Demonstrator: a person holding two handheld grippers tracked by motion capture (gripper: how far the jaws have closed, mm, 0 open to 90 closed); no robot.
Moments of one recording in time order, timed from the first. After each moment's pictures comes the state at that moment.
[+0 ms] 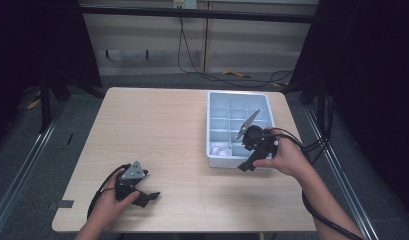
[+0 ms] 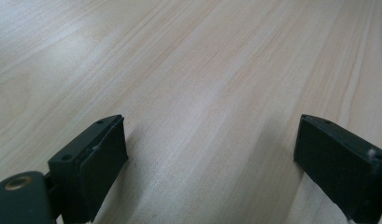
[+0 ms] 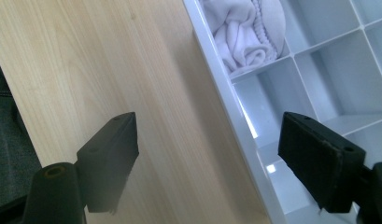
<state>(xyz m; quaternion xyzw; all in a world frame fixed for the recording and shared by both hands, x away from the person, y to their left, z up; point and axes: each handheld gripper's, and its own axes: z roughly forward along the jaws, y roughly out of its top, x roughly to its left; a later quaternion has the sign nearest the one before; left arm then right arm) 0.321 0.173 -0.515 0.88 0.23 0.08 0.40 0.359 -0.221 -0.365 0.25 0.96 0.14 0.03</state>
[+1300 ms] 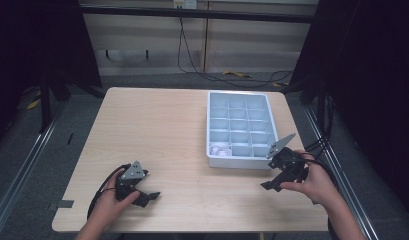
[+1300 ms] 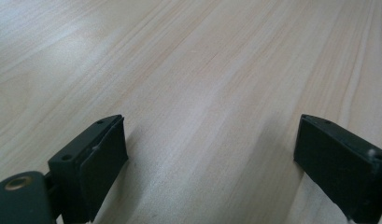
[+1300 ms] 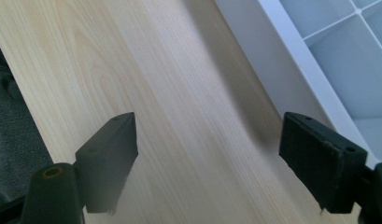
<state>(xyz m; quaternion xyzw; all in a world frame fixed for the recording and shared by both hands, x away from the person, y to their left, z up) 0.321 0.174 -0.515 0.89 0.23 0.08 0.40 0.307 -0.295 -0.398 0.30 0.94 0.18 0.04</state>
